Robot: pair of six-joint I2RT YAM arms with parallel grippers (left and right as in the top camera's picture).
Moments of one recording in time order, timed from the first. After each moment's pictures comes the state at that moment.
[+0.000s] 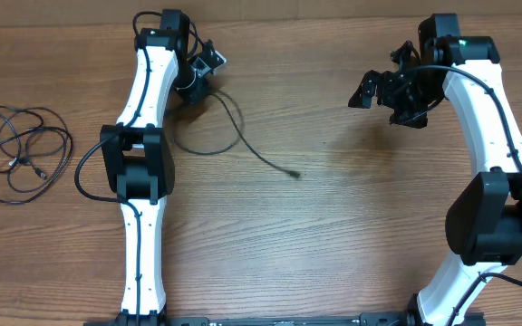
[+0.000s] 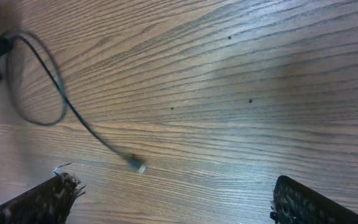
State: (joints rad) left arm -0.08 2.66 2.46 -1.18 0.13 0.66; right arm -0.01 1.98 1.80 -1.23 -0.41 0.20
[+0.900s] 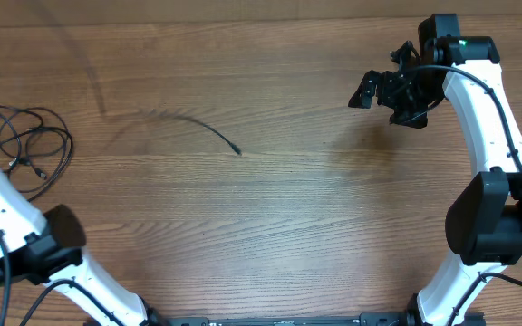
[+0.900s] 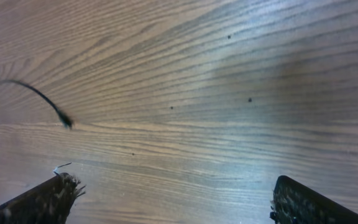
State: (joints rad) left arm 0.51 2.06 2.78 -1.27 -0.03 -0.19; right arm -0.01 1.98 1.80 -1.23 -0.41 0.20
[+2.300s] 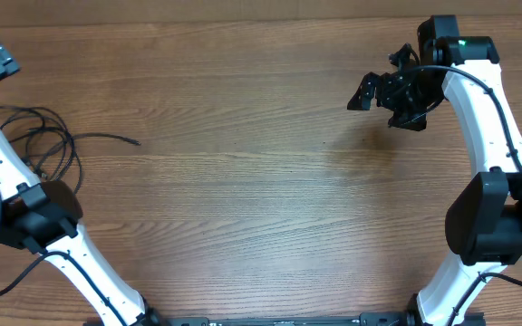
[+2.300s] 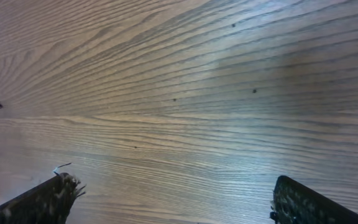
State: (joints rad) left arm 0.51 2.31 2.76 -1.49 -0.19 -0.17; right arm 0.00 1.98 1.80 -1.25 -0.42 0.20
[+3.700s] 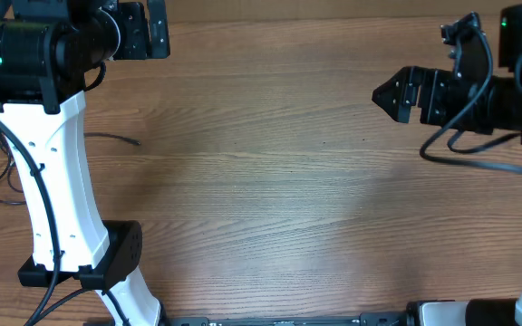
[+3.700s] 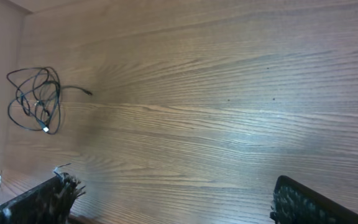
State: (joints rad) left arm -0.07 1.95 2.77 -1.59 0.05 -0.09; right arm 0.03 1.53 2.09 -1.56 -0.42 0.15
